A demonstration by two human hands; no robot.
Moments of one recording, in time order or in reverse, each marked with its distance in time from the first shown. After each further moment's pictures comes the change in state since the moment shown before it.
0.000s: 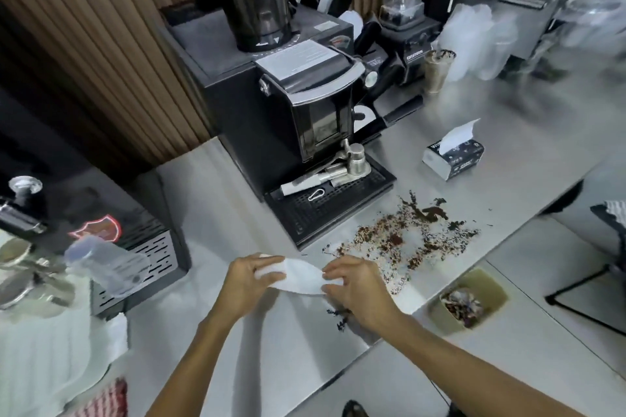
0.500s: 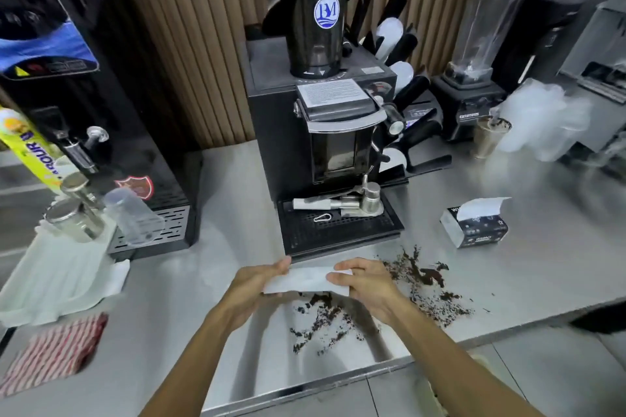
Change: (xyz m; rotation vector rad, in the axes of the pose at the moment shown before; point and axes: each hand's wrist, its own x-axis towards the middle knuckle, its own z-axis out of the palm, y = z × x) left_hand -0.021 0.072 0.060 -0.763 0.162 -0.437; right_hand 0.059 0.019 -0.091 0.709 -0.345 0.594
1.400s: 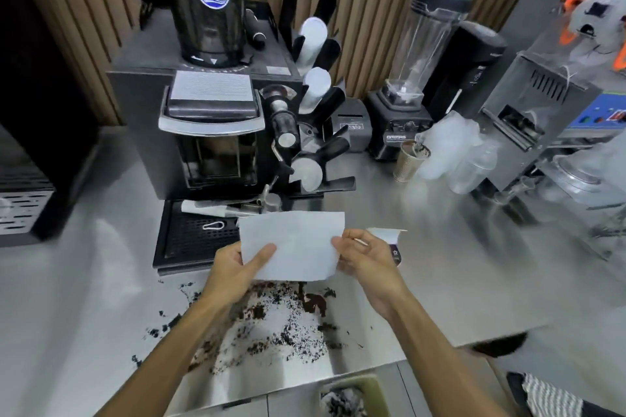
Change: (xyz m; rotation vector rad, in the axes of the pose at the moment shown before) left_hand 0.044 0.025 0.207 0.059 0.069 0.306; right_hand -0.018 -0.113 -0.187 -0.075 0.082 -0.264
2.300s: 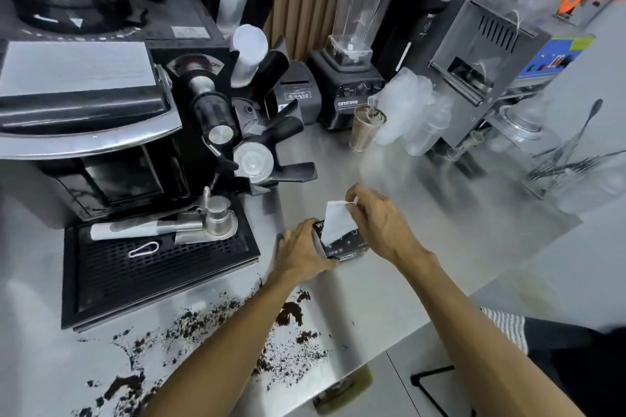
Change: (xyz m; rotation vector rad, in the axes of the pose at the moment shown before) left_hand 0.130 -0.067 0.168 0.792 -0.296 0.196; right_hand 0.082 -0.005 -0.085 -1.228 0.222 -0.482
